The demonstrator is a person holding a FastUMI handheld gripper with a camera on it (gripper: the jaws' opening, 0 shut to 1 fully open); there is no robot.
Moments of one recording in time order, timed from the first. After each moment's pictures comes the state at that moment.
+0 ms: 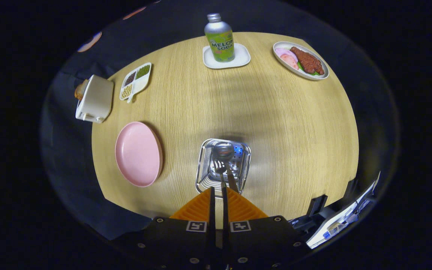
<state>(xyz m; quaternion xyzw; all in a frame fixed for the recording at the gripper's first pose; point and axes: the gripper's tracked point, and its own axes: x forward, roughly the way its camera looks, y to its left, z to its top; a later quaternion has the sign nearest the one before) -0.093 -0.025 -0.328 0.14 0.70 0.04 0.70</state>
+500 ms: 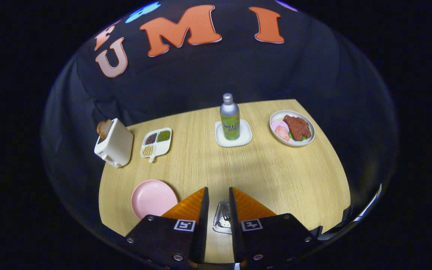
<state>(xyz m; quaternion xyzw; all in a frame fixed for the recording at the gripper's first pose) 0.004 -0.027 -0.247 0.13 0.45 0.01 0.88</state>
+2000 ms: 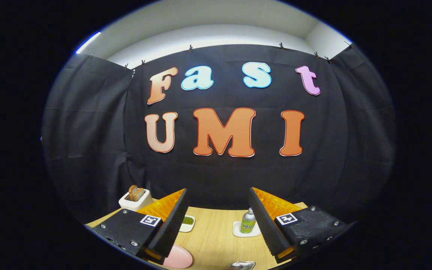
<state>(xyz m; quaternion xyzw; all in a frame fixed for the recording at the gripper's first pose) 0.055 0.005 -0.047 0.07 0.07 0.04 0.99</state>
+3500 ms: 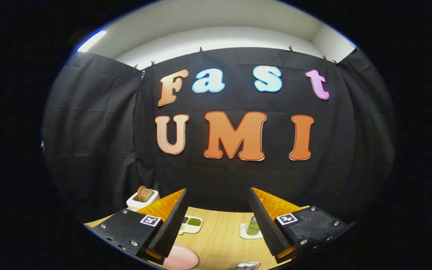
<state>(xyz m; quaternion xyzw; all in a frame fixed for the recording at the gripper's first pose) 0.052 0.035 -0.038 0.06 0.06 0.08 0.99</state>
